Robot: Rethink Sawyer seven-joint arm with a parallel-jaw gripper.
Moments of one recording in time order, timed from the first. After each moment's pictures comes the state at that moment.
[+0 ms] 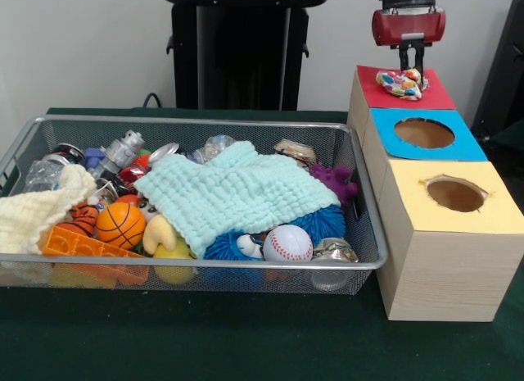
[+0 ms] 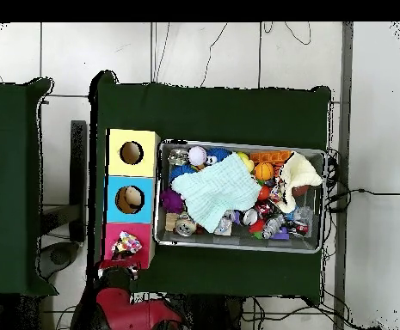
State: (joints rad) arm 0.15 -0.77 0.00 2.34 -0.02 -0.46 1.87
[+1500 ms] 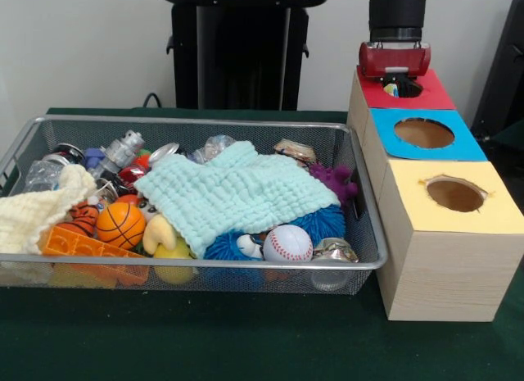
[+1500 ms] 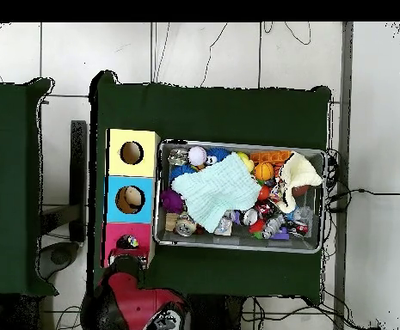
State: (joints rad) arm 0.15 -0.62 -0.02 2.27 0.07 -0.49 1.87
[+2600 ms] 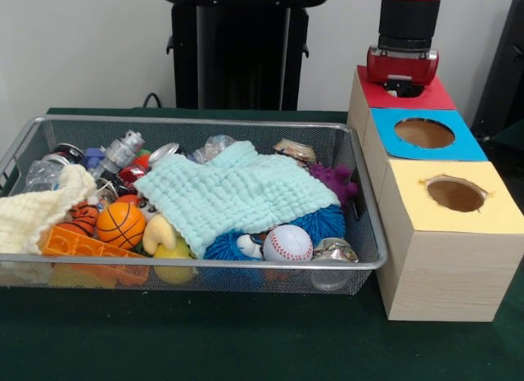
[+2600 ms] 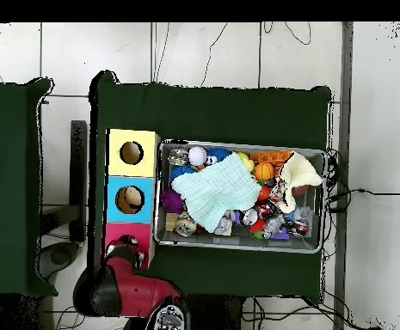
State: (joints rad) arm 0.12 -0.66 0.05 2.26 0.31 -0.24 1.87
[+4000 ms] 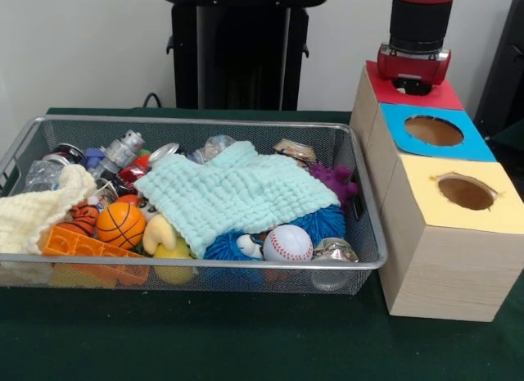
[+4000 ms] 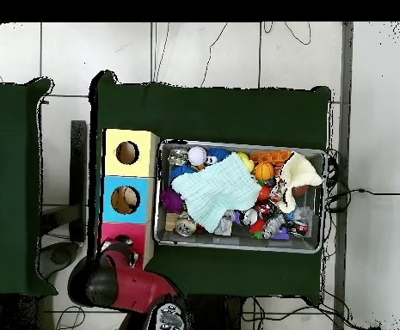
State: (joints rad) arm 0.11 -0.69 0.09 2.26 0.46 -0.10 1.87
